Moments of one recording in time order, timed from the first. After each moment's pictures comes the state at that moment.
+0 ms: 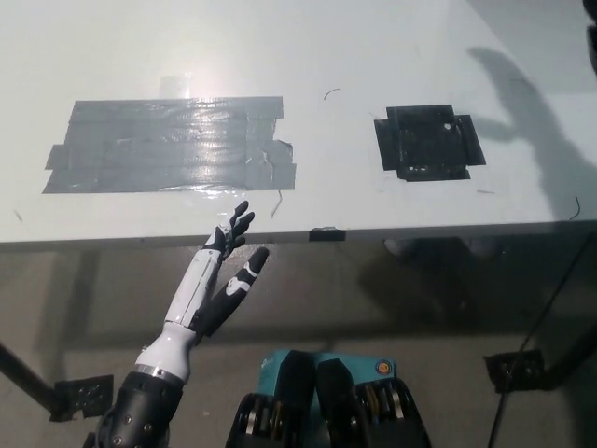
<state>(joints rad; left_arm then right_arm) -0.21 0.09 -0.11 0.01 0.20 -0.07 -0.08 -1.18 -0.39 0.23 0.39 -0.26 0.31 0.21</state>
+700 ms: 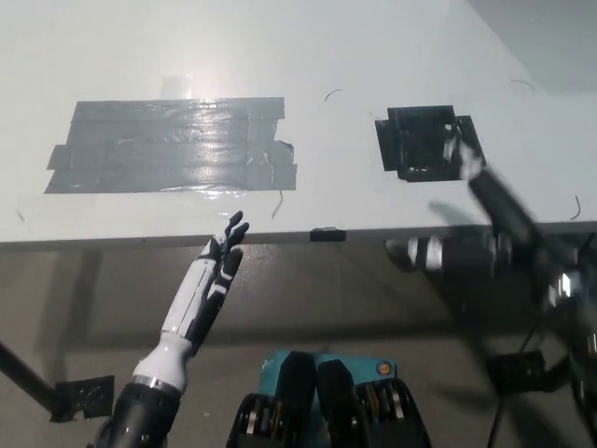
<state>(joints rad) -0.18 0.08 -0.09 0.02 0.20 -0.07 -0.08 -0.36 -0.30 0.21 -0.27 -0.18 0.30 0.21</state>
